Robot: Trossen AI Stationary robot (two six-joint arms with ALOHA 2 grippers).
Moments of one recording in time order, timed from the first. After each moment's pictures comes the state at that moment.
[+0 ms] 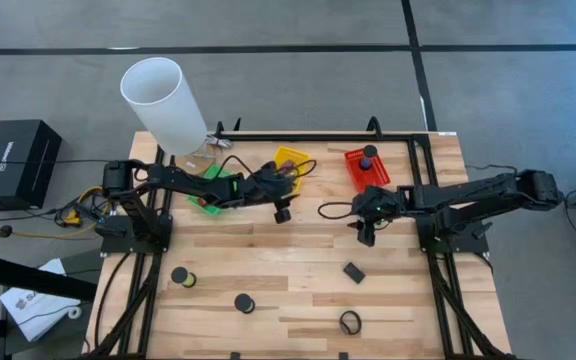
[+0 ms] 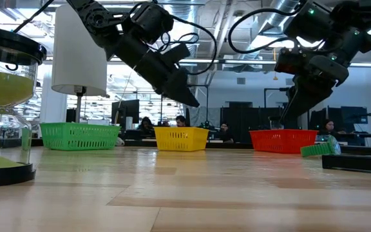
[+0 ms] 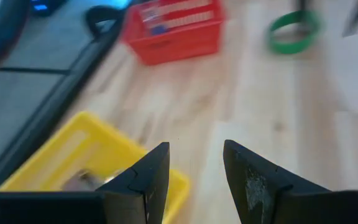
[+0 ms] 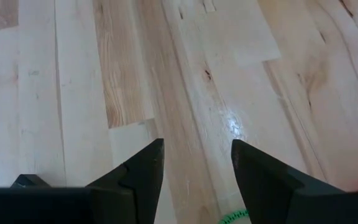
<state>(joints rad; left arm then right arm) 0.14 1.72 0.92 0.26 -0.26 0.12 -0.05 1.12 0.49 -0.28 0.05 0.18</state>
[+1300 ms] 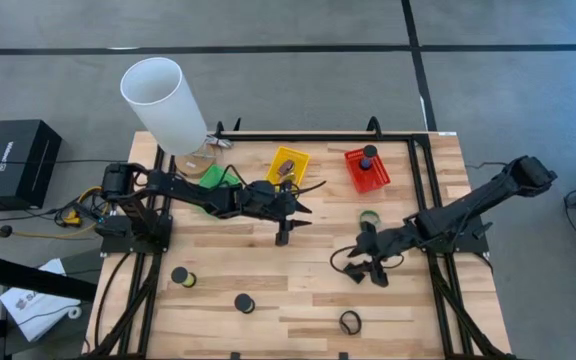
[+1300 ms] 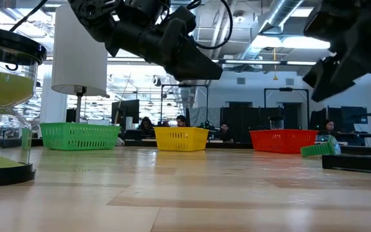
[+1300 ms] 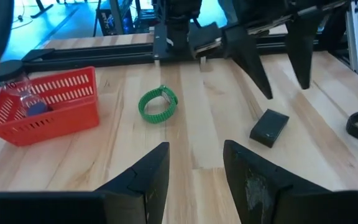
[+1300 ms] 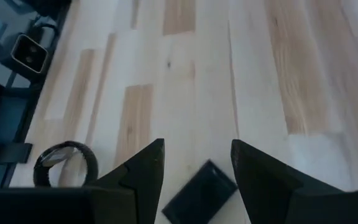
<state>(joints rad) 0.04 1.72 0.92 0.45 0.06 0.09 0.42 1.12 0.49 -0.11 0.09 0.42</state>
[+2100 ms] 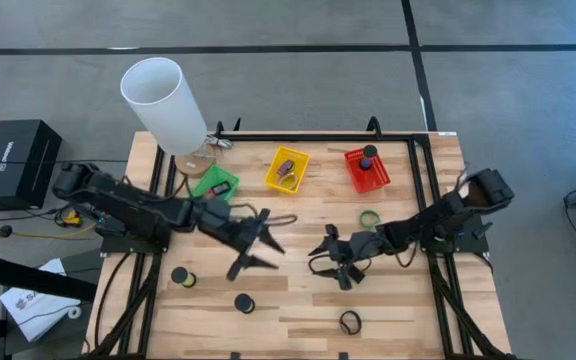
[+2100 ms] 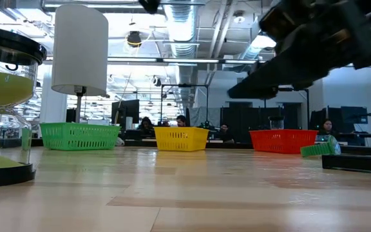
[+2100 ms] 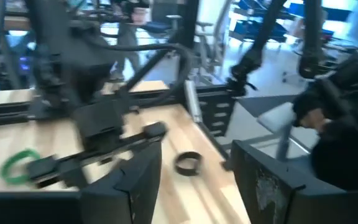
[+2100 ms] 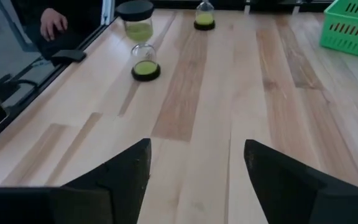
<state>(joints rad) -0.24 1.33 0.85 0.29 0.18 -0.06 0.33 1.61 0.54 0.65 0.11 0.10</state>
